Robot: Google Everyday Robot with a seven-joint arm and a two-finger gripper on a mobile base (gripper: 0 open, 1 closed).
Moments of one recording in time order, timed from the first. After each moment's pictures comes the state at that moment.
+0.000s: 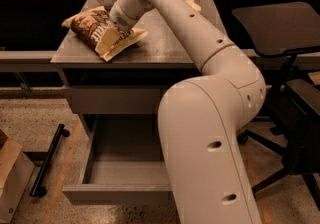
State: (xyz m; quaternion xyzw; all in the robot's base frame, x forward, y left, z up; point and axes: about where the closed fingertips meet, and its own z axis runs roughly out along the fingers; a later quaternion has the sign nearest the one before) arm 0.787 0.169 0.857 -0.61 0.70 0.18 0.32
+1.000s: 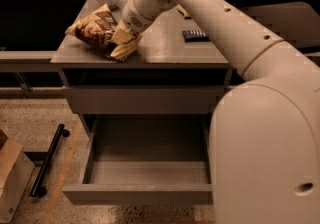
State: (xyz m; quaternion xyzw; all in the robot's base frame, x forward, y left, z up) arm 0.735 0.123 0.882 -0.61 0.70 0.17 0.33
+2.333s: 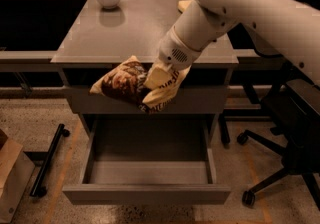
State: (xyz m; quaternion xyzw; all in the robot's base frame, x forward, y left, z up) arm 0.542 0.019 0.871 -0.60 0.75 0.21 0.20
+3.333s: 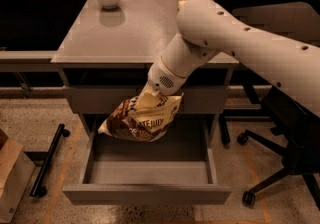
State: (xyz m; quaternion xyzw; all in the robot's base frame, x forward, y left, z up) arm 0.521 0.043 0.809 -0.60 0.74 0.24 0.17
